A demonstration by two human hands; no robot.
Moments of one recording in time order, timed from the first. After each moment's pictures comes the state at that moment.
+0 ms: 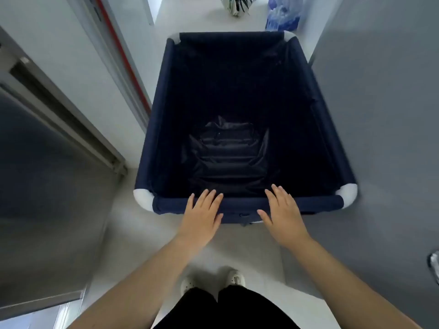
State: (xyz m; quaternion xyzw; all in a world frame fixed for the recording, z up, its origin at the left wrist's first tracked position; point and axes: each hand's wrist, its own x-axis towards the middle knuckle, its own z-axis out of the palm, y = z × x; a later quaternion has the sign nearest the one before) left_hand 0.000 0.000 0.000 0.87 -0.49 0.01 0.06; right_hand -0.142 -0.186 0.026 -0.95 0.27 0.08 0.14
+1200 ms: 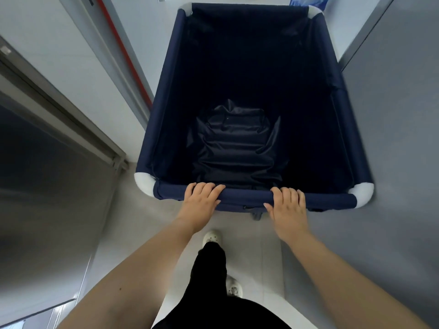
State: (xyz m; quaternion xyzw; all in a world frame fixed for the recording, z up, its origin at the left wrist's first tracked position) left_hand 0.117 -0.078 -0.021 0.88 -0.47 -0.06 0.05; right_hand -0.038 -0.267 -0.005 -0.96 0.27 0.04 0.03
